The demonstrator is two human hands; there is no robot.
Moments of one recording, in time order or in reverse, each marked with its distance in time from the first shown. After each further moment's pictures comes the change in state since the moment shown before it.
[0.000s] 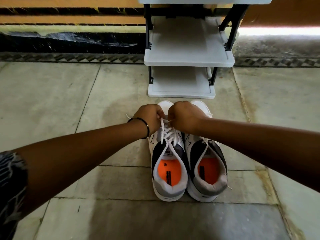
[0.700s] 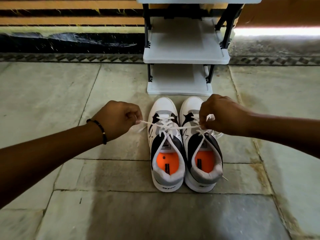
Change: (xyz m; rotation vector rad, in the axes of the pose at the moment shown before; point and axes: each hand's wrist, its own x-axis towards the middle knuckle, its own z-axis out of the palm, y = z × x) left_hand -0.064 -0.035 -0.057 0.134 0.076 0.235; right_hand -0.072 0.045 -0.050 -0.102 -0.051 -0.127
